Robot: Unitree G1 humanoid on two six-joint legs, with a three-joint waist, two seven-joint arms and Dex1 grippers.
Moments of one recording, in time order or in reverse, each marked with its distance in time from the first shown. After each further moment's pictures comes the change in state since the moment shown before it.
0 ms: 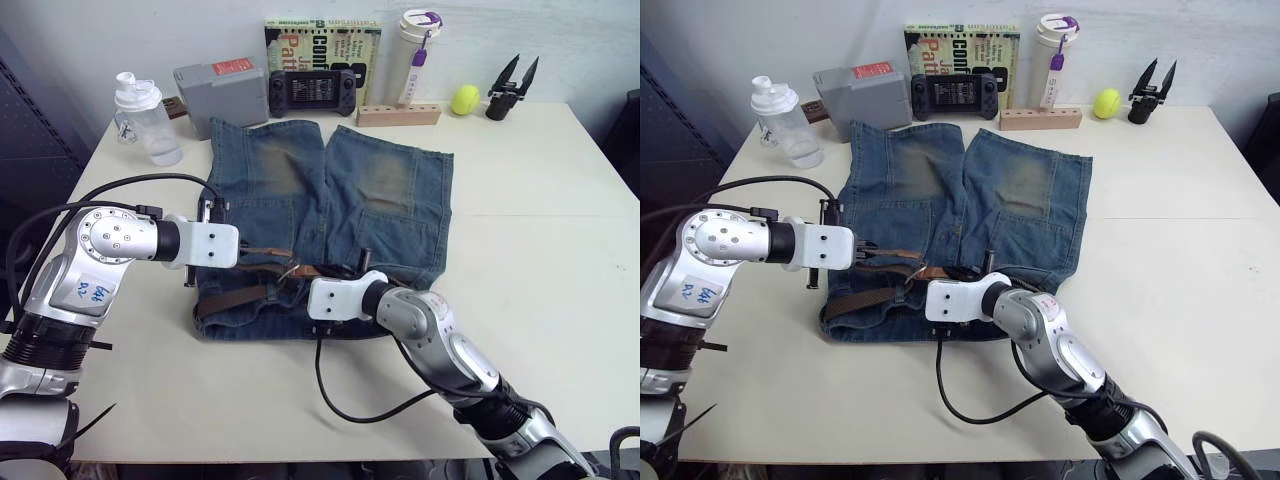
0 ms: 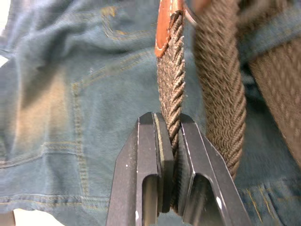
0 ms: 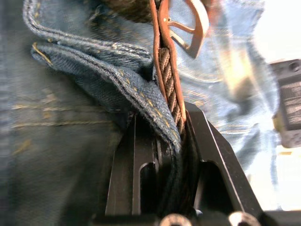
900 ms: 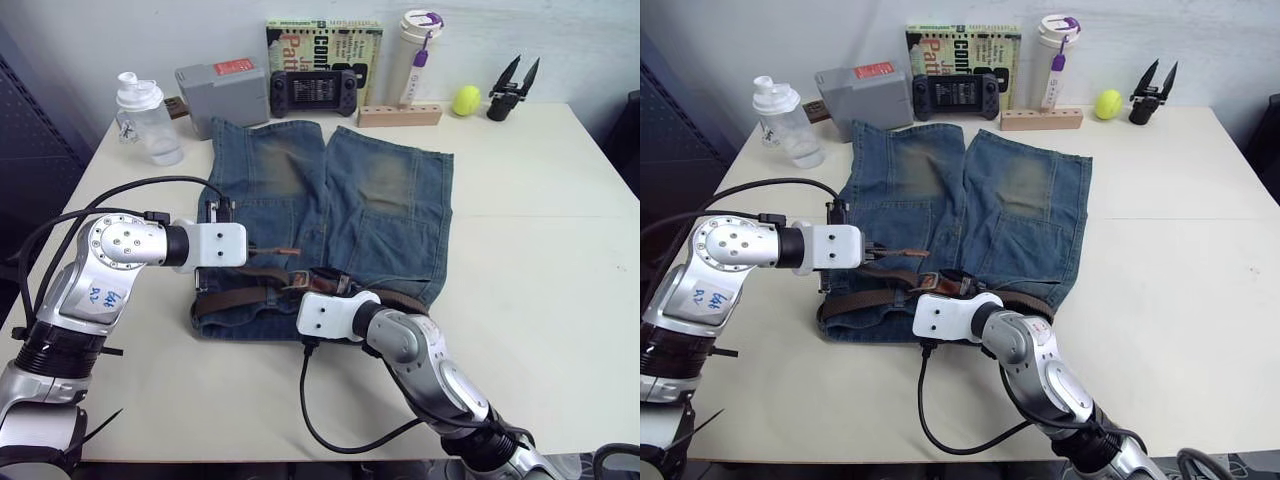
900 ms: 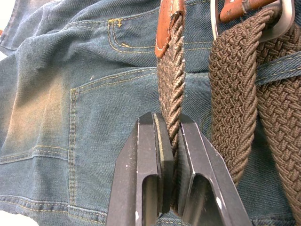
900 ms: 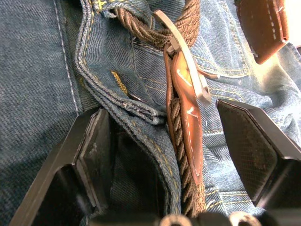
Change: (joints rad) left arm -0.004 0.000 0.000 0.004 0.000 0.000 0.000; right arm 0.060 0.033 -0.008 -0.062 -0.078 0.137 -0.016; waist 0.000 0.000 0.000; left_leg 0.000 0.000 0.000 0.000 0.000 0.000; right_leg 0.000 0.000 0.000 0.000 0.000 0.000
